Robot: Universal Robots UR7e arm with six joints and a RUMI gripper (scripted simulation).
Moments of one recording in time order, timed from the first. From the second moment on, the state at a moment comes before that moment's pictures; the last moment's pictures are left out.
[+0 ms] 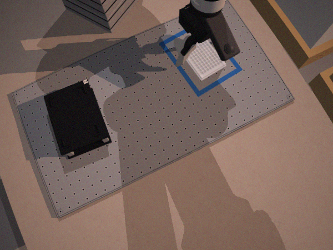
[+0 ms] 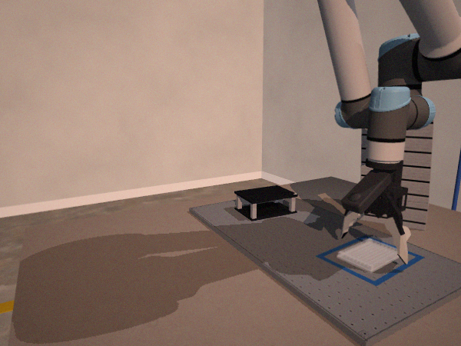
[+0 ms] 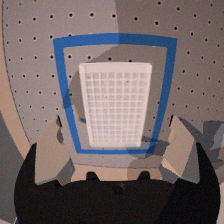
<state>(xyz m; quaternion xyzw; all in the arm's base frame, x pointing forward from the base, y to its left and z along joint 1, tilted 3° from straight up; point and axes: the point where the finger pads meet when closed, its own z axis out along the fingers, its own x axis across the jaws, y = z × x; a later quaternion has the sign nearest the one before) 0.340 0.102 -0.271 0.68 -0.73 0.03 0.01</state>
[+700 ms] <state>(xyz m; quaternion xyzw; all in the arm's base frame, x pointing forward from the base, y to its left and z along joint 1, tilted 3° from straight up) 0.340 0.102 -0.271 0.68 -0.73 0.03 0.01</state>
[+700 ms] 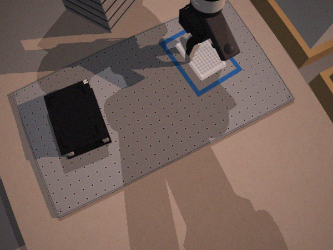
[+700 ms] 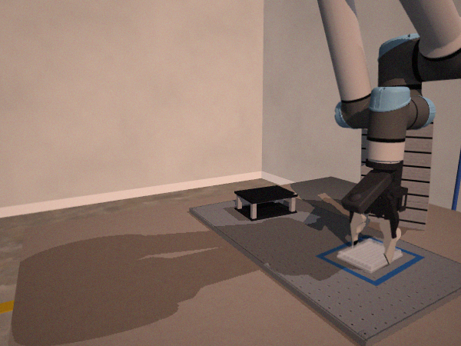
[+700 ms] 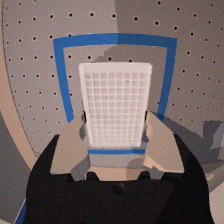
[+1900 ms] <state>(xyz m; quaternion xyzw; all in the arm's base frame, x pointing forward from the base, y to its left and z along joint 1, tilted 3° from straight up) 0.339 0.104 -0.249 0.68 -0.73 0.03 0.01</state>
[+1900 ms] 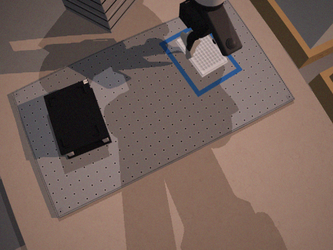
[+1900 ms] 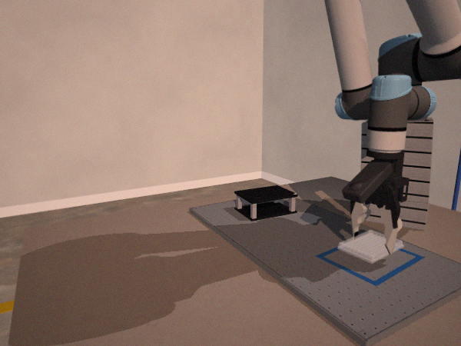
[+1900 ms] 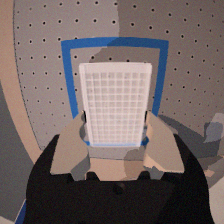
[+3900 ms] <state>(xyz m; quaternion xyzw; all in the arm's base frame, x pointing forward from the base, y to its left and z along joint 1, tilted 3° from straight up) 0.337 0.099 -0.194 0.65 -0.76 0.03 0.01</state>
